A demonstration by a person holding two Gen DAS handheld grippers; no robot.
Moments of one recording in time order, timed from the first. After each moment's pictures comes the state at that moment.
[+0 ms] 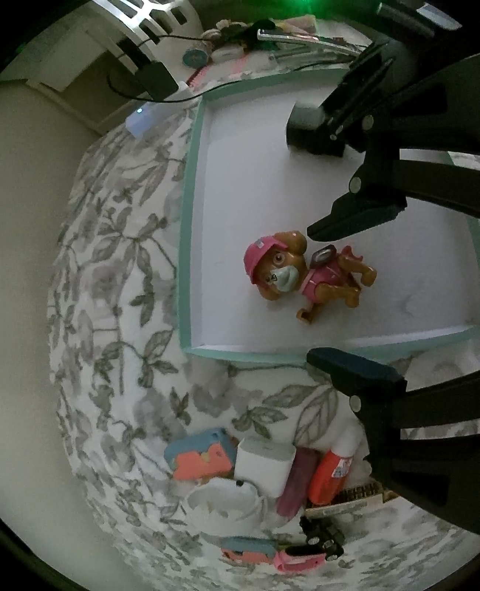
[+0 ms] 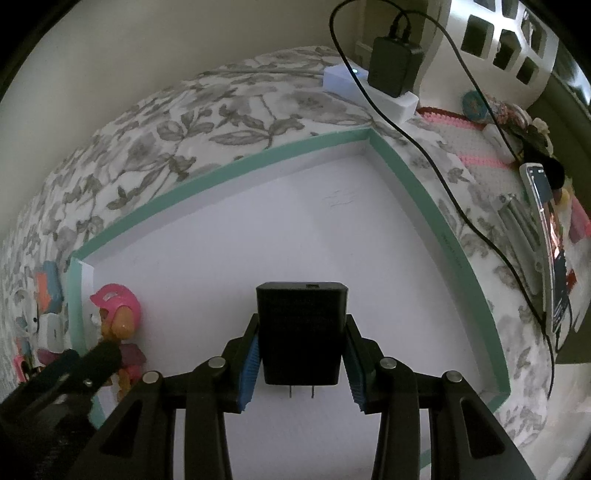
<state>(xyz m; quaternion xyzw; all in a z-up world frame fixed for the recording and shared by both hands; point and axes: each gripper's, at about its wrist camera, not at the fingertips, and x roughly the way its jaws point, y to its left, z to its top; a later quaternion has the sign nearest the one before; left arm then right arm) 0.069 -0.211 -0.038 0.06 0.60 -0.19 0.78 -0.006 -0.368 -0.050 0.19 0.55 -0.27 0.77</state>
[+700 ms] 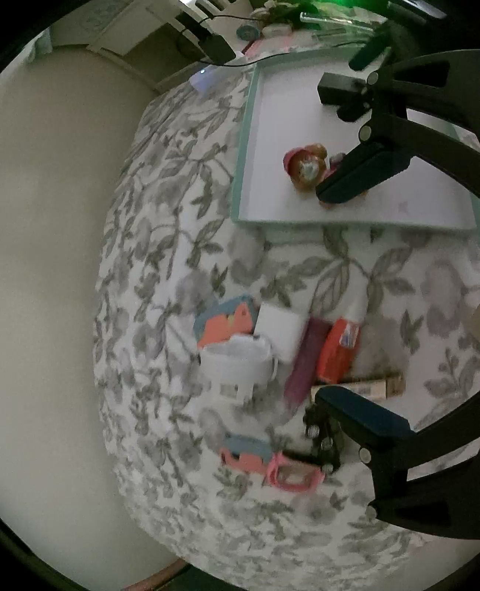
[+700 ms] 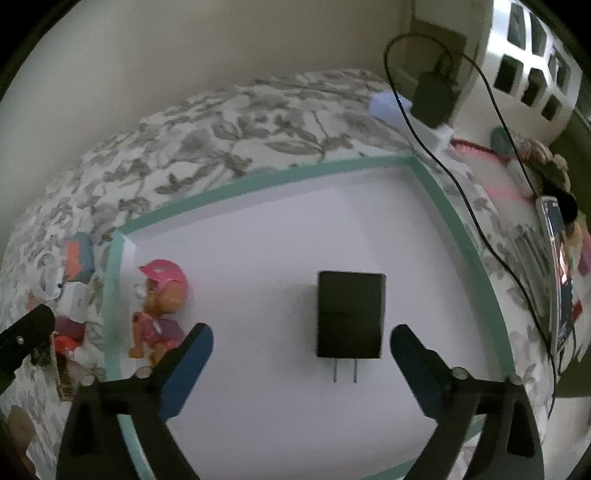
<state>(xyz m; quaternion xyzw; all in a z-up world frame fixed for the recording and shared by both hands) 0.076 -0.121 -0.002 0.04 0.53 -0.10 0.84 -0.007 -0.334 -0.036 0.14 0.52 -0.22 0.81</state>
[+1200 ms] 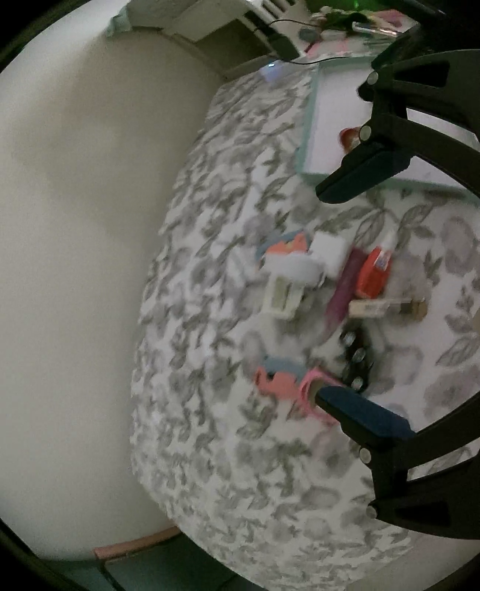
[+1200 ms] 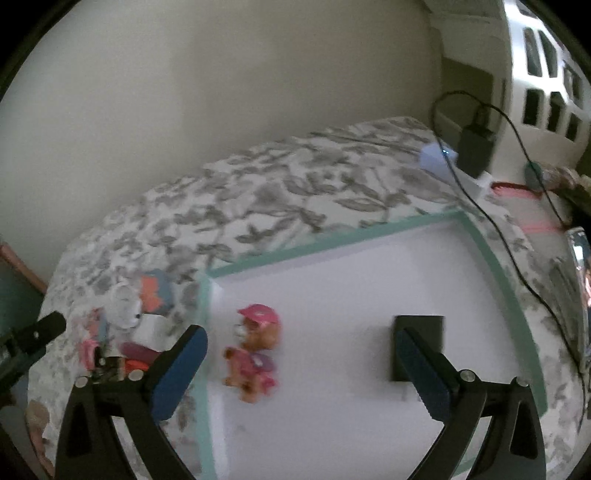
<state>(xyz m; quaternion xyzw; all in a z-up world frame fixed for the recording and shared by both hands) 0.082 -0.040 0.039 -0.03 0.46 -0.06 0.89 -0.001 -0.303 0.002 0.18 0.44 -0.14 0.87</state>
